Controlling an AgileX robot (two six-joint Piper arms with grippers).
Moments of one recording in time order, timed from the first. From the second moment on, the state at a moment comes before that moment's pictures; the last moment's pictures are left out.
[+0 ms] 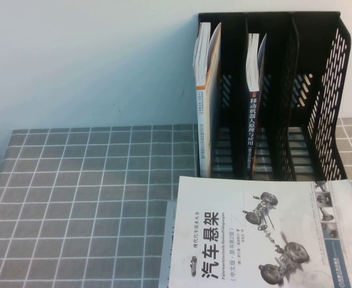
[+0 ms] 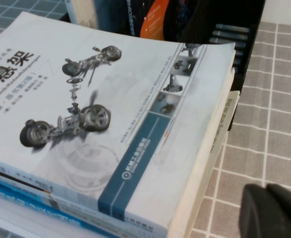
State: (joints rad) right arm 0.17 0.21 -0.29 0.25 0.68 -0.24; left arm -0.12 -0.01 0.02 0.04 0.35 -0.11
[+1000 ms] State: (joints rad) right arm -0.08 0.12 -0.23 0.21 0.37 -0.37; left arm -0.12 -0.01 0.02 0.04 0.35 -0.11
